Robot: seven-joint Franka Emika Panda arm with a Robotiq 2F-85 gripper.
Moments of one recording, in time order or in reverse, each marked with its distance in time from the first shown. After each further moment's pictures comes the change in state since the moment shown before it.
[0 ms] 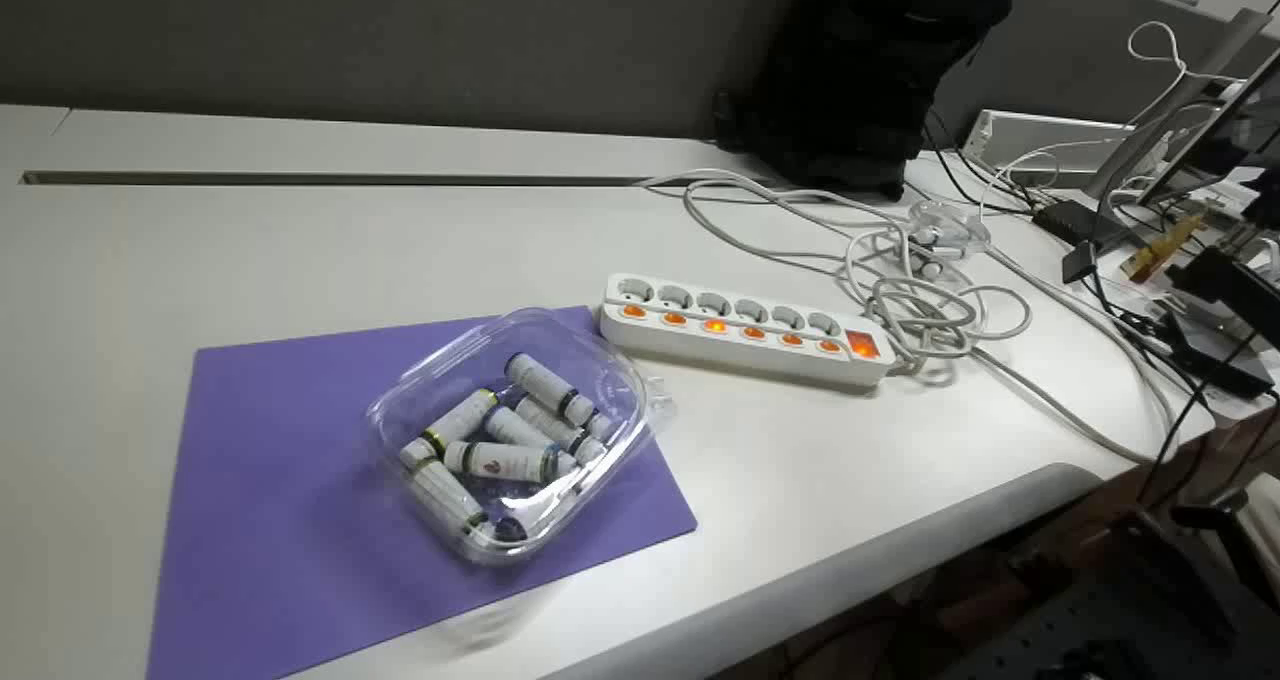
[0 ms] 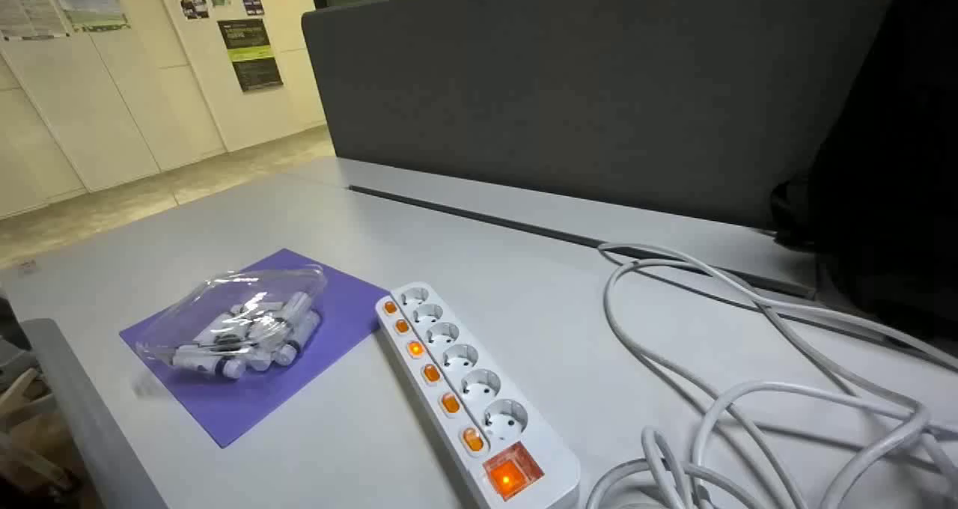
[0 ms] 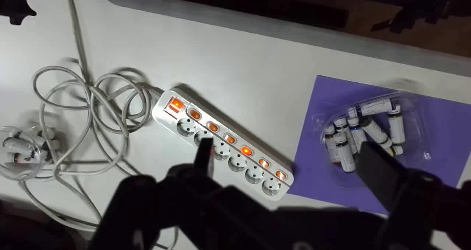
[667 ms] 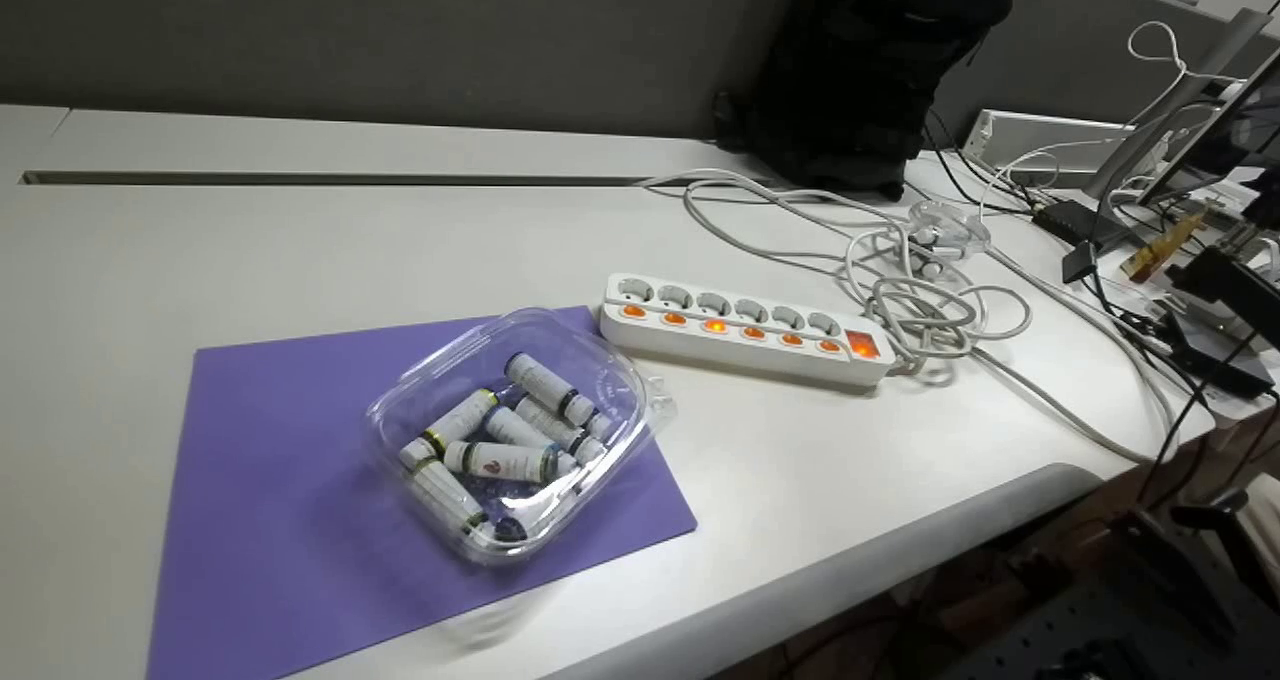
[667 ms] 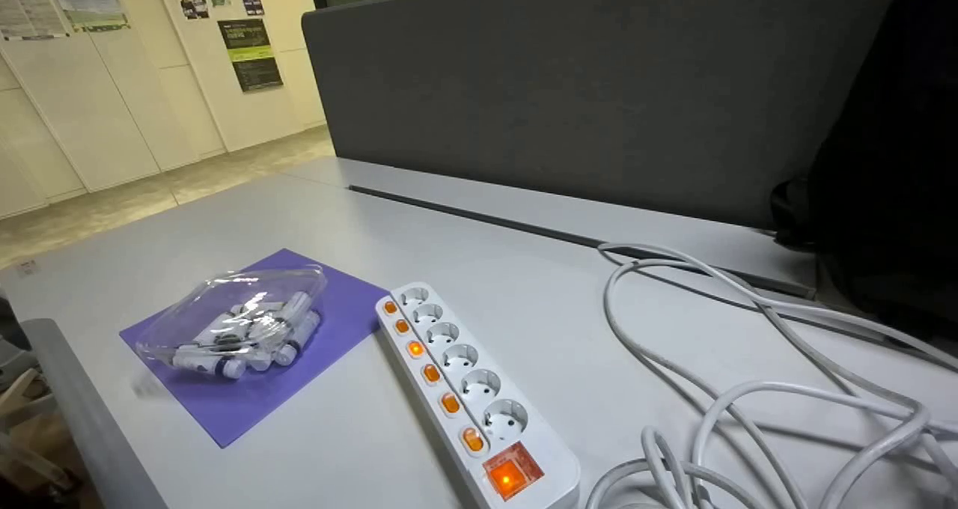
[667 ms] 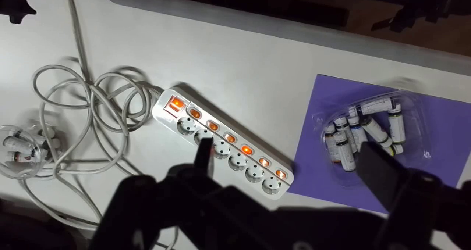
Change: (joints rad) arm 0.000 0.000 0.000 0.000 0.000 0.004 0.000
